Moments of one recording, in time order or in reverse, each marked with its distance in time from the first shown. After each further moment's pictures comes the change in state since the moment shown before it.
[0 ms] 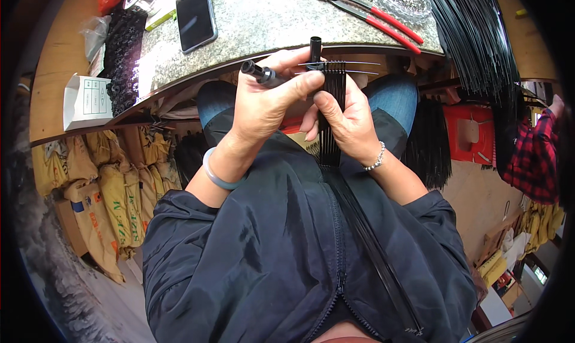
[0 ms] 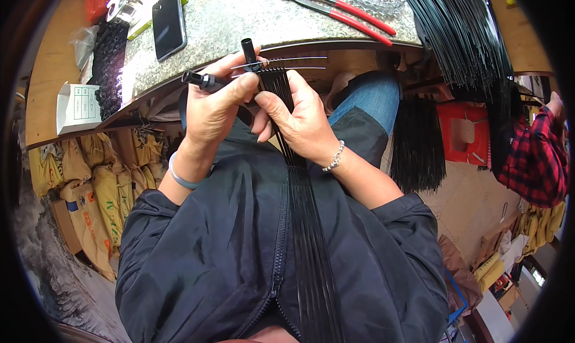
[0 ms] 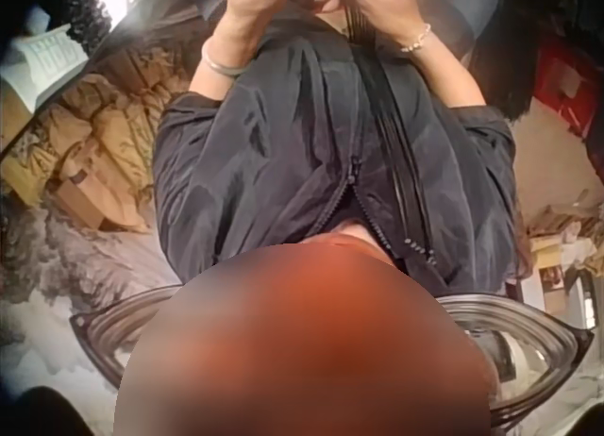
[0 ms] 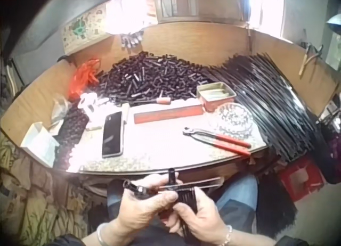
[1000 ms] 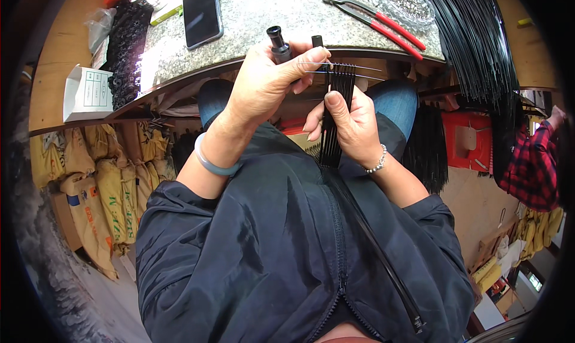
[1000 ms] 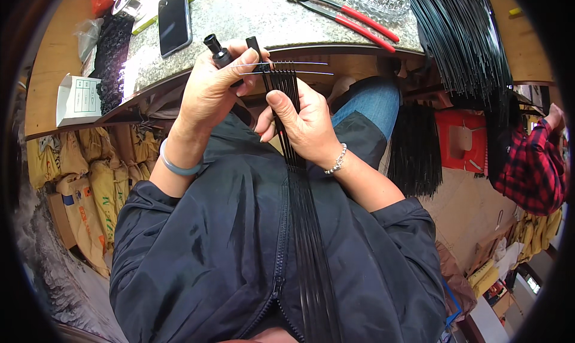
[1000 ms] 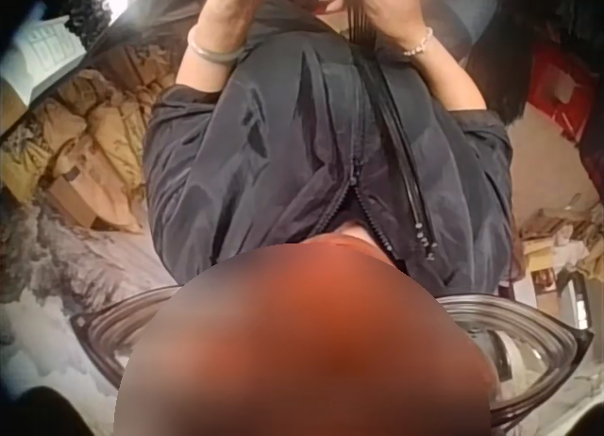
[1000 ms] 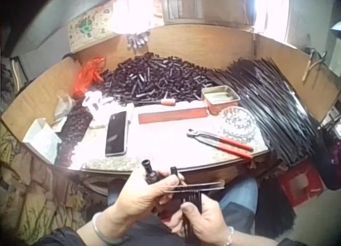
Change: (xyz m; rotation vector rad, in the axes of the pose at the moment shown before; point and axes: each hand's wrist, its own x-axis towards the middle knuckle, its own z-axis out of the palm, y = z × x) left_hand 0.022 0.015 -0.005 0.187 0.002 -0.046; right_hand -0.003 -0.005 -0.003 -0.045 -0.019 0.038
